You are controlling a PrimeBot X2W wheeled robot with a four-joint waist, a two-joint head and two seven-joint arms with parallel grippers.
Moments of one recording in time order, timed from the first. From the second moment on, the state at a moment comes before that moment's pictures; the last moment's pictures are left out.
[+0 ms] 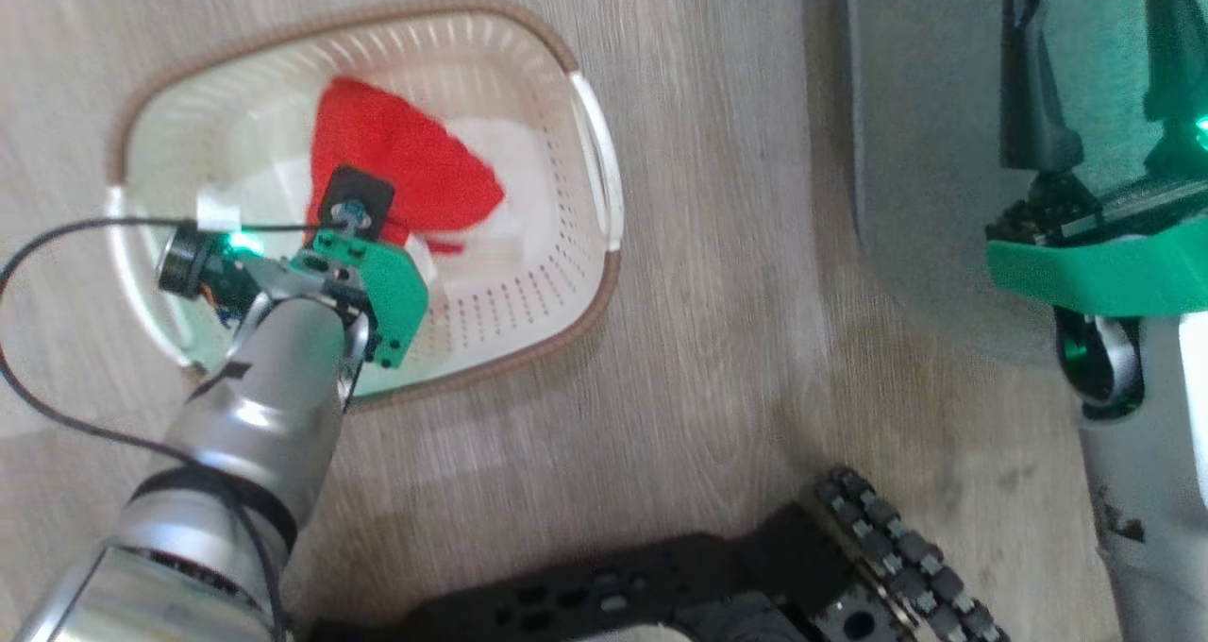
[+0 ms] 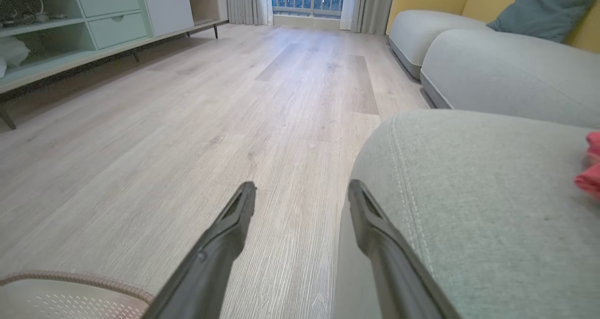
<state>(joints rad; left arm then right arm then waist) -0.95 0.06 -0.60 1.30 -0.19 0.11 -0.24 -0.47 -0.20 0.08 -0.09 0.21 0.13 -0.26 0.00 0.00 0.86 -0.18</state>
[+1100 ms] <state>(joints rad) -0.41 0.06 -0.22 0.30 -0.13 0.09 -0.25 -0.19 -0.17 0.08 0.04 0.22 0.13 -0.26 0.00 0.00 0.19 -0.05</state>
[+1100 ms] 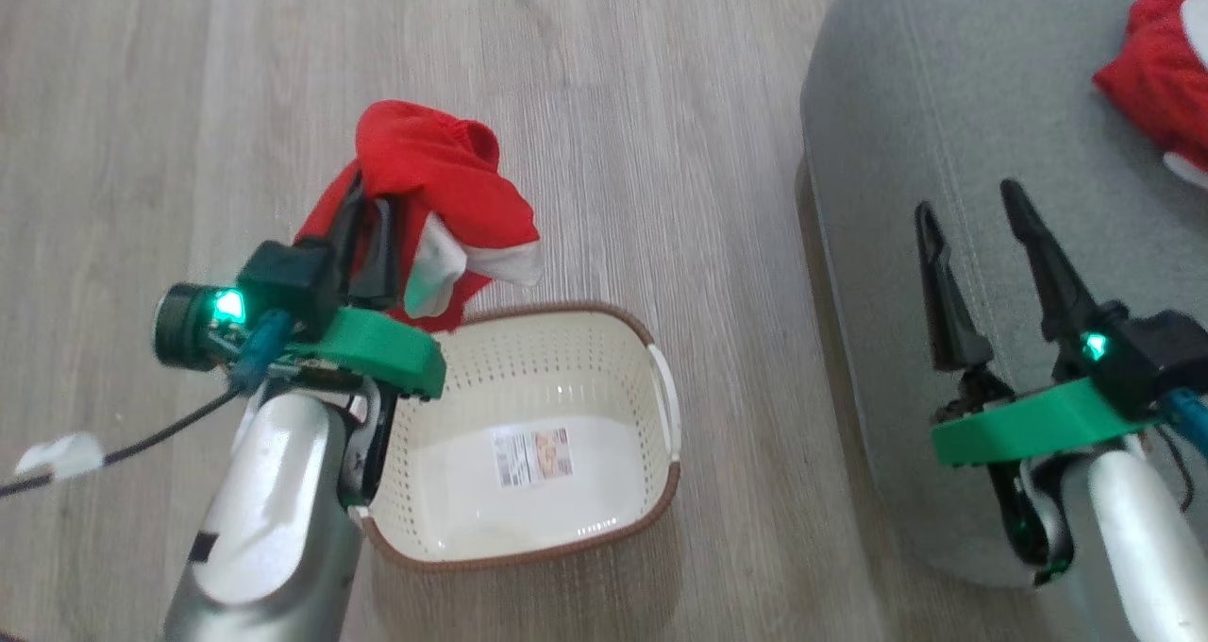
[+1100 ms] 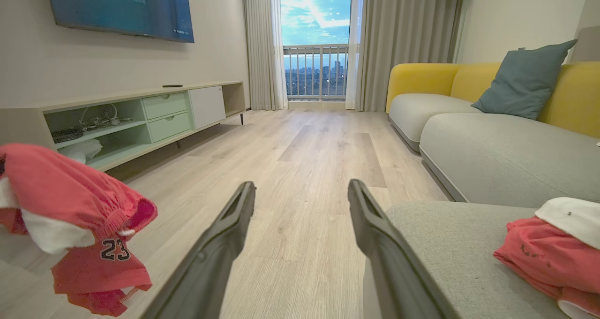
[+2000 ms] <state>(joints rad) -0.28 0.04 -0.18 -0.12 -0.27 -0.04 -0.26 -0.09 -0.16 0.15 0.03 0.21 0.13 -0.26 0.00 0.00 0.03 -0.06</state>
